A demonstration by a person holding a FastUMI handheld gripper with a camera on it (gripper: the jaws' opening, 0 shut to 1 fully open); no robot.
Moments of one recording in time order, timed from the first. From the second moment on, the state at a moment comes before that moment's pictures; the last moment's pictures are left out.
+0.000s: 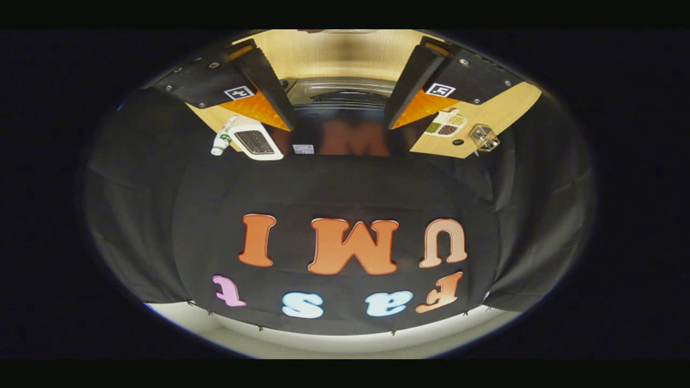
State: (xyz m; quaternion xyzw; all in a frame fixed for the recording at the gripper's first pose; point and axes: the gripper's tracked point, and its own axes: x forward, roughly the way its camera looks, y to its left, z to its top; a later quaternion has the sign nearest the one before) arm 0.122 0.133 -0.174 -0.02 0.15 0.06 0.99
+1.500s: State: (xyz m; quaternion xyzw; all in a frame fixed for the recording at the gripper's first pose) arm 0.108 0.147 -0.276 -0.01 0.25 0.05 0.97
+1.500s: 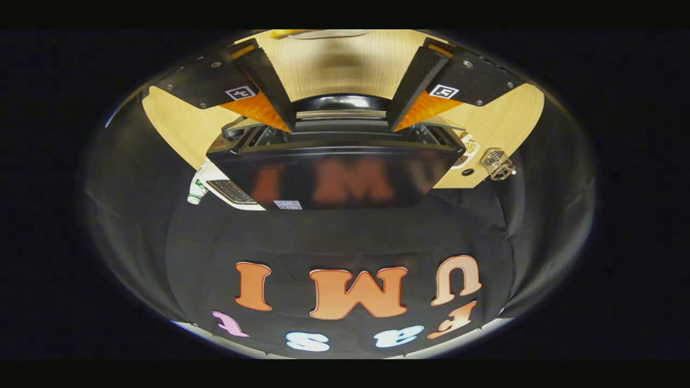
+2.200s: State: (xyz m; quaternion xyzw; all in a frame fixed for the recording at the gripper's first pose) arm 0.023 0.135 -0.347 0.00 0.34 0.04 0.94
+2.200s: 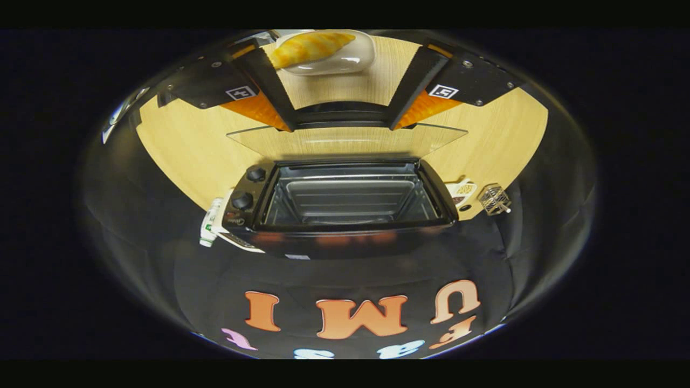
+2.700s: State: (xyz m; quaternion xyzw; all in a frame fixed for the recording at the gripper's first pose) arm -0.003 0.134 -0.409 0.01 0.41 0.04 0.91
